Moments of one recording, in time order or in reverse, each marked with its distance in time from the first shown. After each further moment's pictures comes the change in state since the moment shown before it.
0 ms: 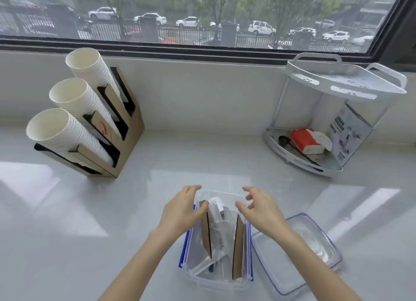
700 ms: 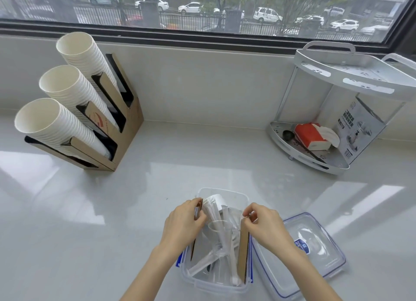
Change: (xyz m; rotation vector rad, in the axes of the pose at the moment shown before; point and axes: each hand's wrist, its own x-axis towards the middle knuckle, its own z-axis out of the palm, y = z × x) left_hand -0.008 -0.004 0.028 -0.129 0.015 -0.133; right_hand -0.007 0.017 0.013 0.044 -0.061 0.060
